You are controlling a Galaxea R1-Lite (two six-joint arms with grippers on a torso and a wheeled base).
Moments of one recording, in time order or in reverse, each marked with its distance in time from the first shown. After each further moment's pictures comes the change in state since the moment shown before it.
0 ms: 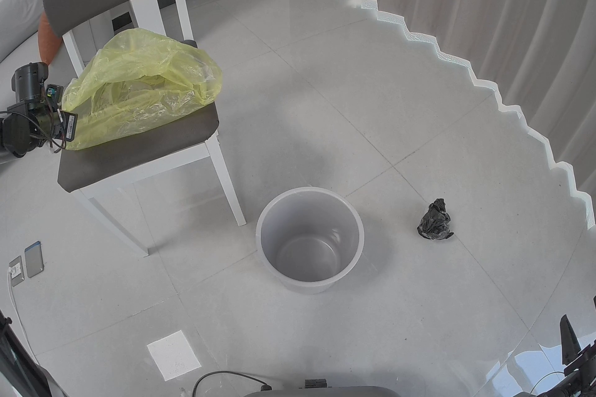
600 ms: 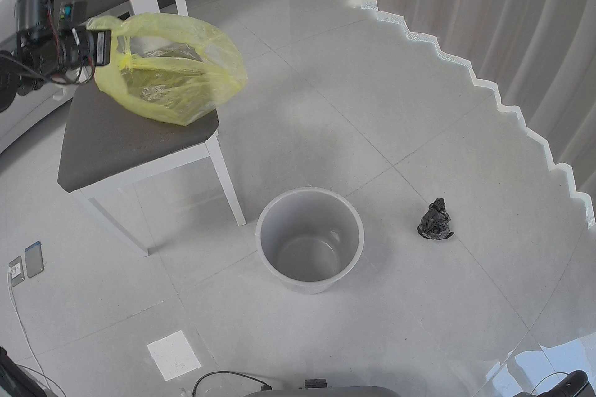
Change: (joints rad) left arm -0.303 -0.204 -0.160 0.142 -0.123 -0.194; right arm 0.030 0.256 -0.414 -0.008 0.107 0.096
